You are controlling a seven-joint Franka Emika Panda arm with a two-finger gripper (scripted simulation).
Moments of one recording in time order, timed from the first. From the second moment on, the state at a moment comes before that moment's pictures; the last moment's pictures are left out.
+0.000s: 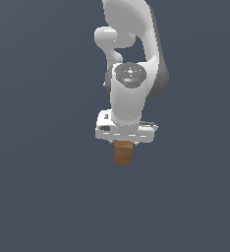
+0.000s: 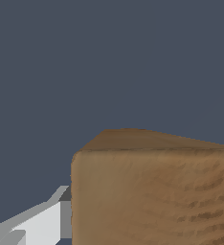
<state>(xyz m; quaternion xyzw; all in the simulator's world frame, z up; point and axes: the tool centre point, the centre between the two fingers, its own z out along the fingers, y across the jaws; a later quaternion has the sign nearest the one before) 0.044 0.032 0.179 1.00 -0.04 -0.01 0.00</state>
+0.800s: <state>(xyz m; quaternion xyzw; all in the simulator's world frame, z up) 0.016 0.096 0.328 1.00 -0.04 0.00 0.00</state>
